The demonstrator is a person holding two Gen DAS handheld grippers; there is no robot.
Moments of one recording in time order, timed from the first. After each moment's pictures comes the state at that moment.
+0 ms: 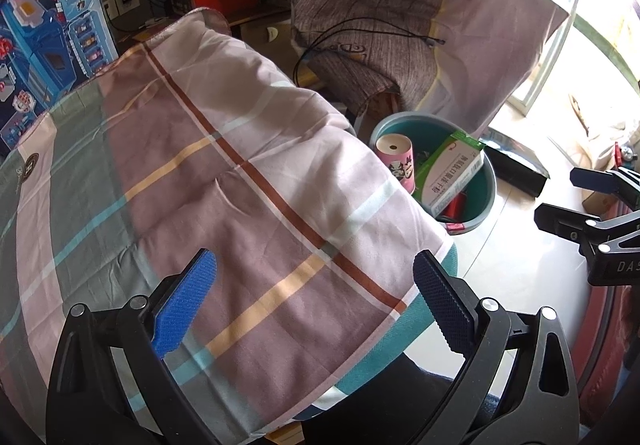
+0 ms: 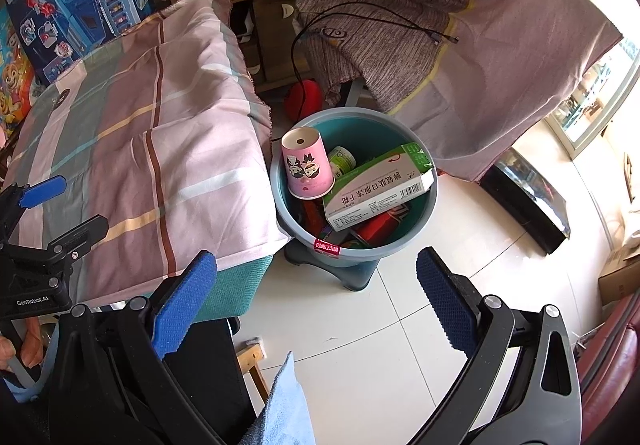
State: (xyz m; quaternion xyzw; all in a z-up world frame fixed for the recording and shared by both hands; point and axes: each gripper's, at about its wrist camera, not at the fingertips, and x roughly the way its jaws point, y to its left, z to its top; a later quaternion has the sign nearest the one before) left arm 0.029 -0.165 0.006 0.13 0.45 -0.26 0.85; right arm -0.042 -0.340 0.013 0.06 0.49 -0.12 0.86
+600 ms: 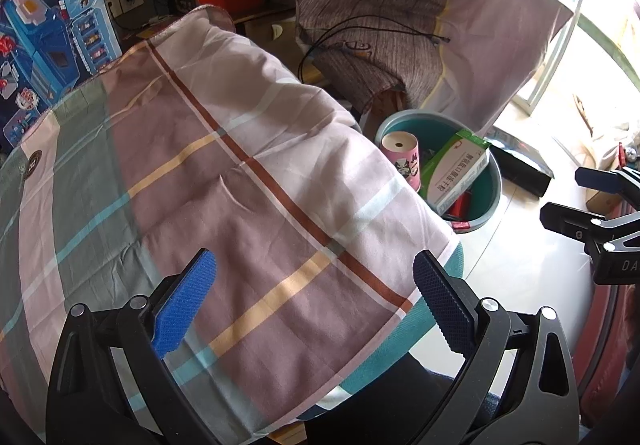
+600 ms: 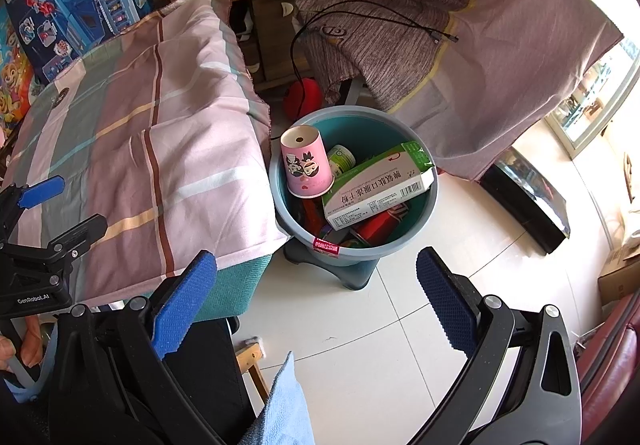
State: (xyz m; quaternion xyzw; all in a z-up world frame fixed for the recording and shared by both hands) left arm 0.031 -0.163 0.003 0.13 0.45 -0.25 0.85; right arm -0.041 -0.342 0.012 0.06 0.50 -0.12 0.86
